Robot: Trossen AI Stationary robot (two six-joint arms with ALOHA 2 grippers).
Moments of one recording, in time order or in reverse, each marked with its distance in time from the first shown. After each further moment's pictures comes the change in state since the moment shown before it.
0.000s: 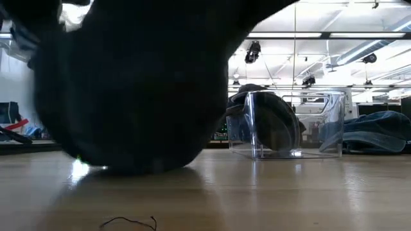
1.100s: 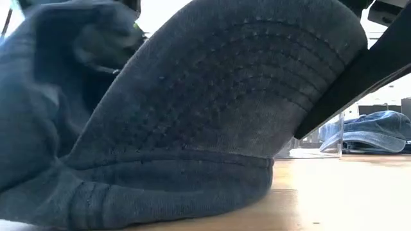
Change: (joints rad) left arm 0.068 0.392 -0.022 0.897 0.283 0.099; right arm 0.069 0.176 0.003 0.028 -0.153 0.209
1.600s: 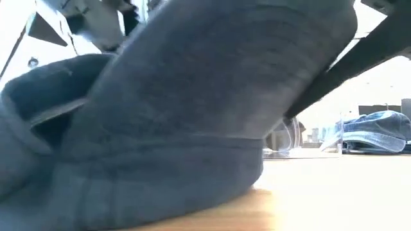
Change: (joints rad) left arm 0.062 0.382 0.241 0.134 0.045 0.167; right arm 0.014 -0.008 0.000 -0.001 0.100 -0.161
